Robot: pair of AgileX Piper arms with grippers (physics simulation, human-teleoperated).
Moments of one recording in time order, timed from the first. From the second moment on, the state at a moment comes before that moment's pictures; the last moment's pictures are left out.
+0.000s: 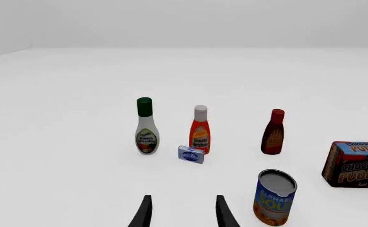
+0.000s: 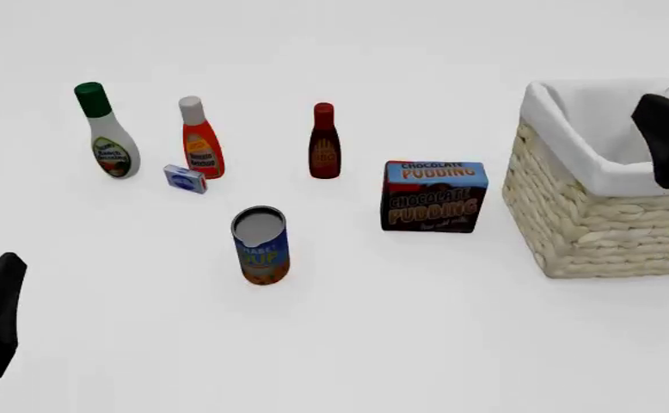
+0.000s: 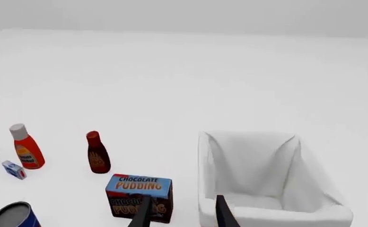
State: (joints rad) left arm 0.00 0.01 0.00 0.00 0.00; right arm 0.08 0.60 -0.50 0.01 -0.01
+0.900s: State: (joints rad) left arm 0.00 0.01 0.00 0.00 0.00; right arm 0.31 1.39 -1.14 0.07 -0.07
